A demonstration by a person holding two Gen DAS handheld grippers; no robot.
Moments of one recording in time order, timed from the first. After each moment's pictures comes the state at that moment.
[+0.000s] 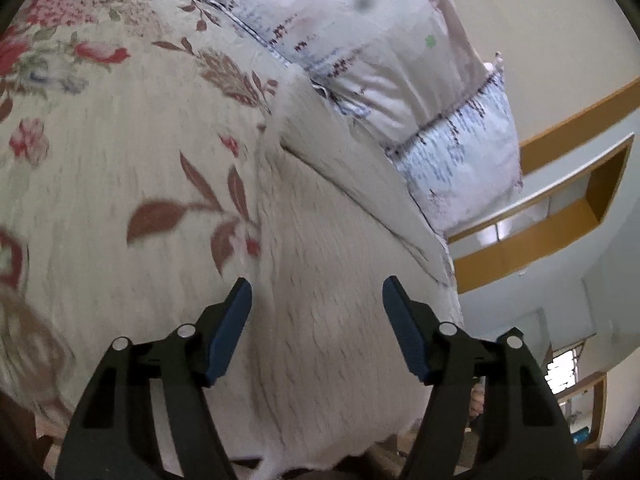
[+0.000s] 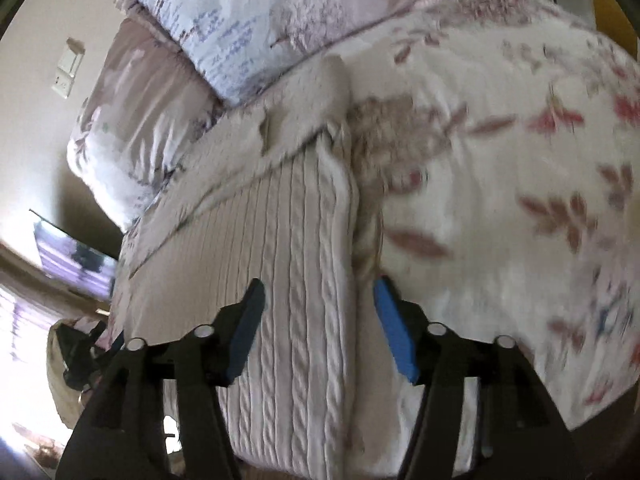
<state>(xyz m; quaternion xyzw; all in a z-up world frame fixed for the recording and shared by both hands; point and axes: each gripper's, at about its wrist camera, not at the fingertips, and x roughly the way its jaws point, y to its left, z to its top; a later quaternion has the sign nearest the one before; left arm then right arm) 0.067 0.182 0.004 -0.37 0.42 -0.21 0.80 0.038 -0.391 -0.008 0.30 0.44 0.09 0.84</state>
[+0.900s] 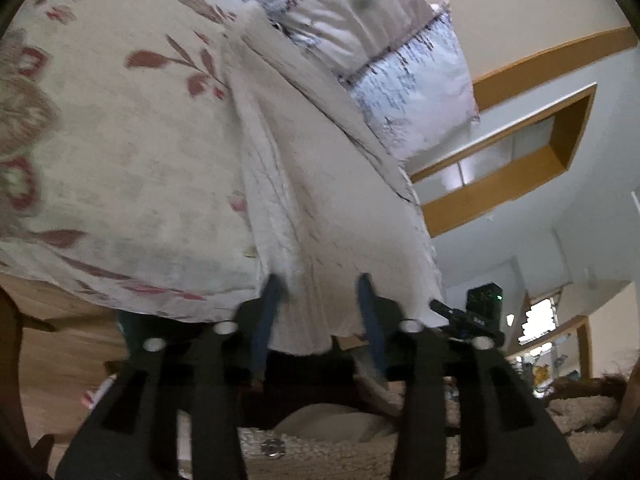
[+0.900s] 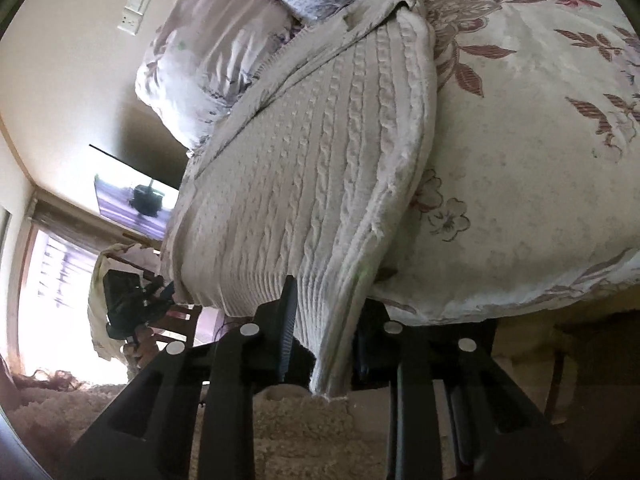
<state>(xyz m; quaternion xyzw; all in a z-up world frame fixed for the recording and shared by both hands) -0.020 0.163 -0.017 -0.34 0.43 -0.30 0.78 -0.048 -0.340 -0.024 0.31 0.46 0.22 0.80</state>
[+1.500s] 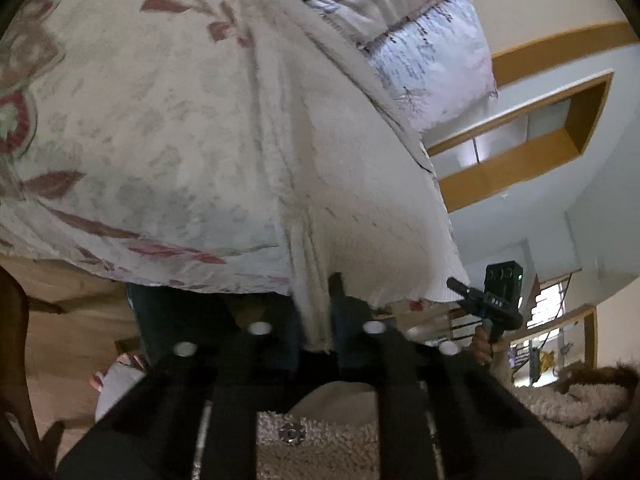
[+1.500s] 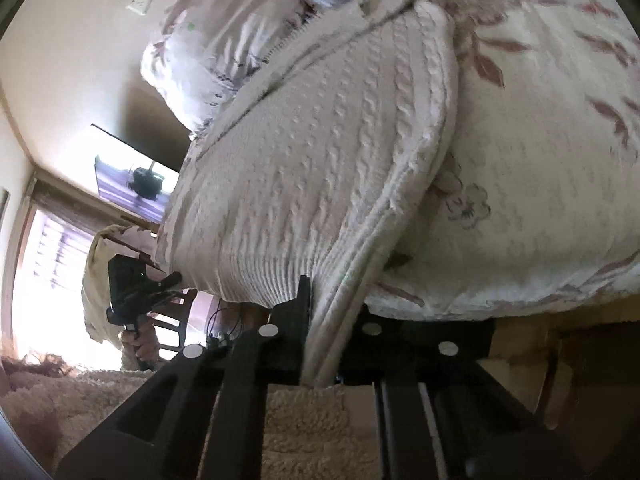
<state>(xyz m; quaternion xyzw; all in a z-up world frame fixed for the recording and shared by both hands) -0.018 0.153 -0.041 -0.31 0.48 -0.30 0.76 -0.051 -0.328 -0.023 0.28 0.46 0.24 0.80</state>
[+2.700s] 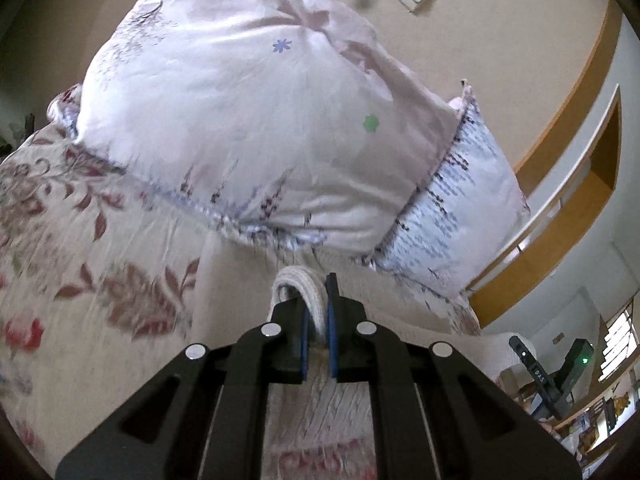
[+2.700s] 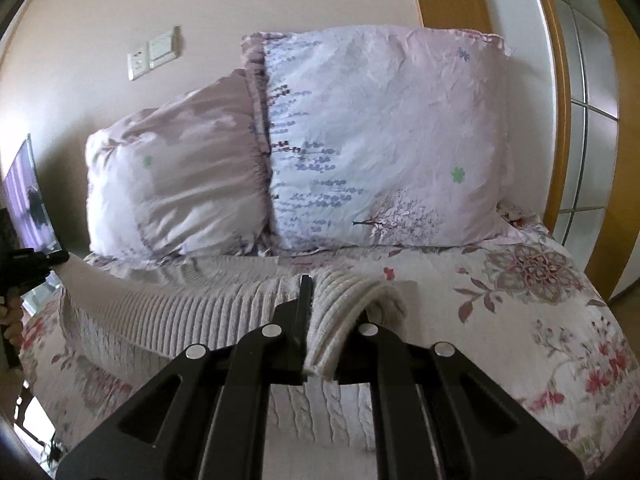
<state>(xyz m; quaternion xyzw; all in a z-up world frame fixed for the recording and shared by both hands) 0.207 0.151 0.111 -0.26 0.31 -0.18 0.90 0.108 -0.311 0.113 0.07 0.21 0.03 0.97</state>
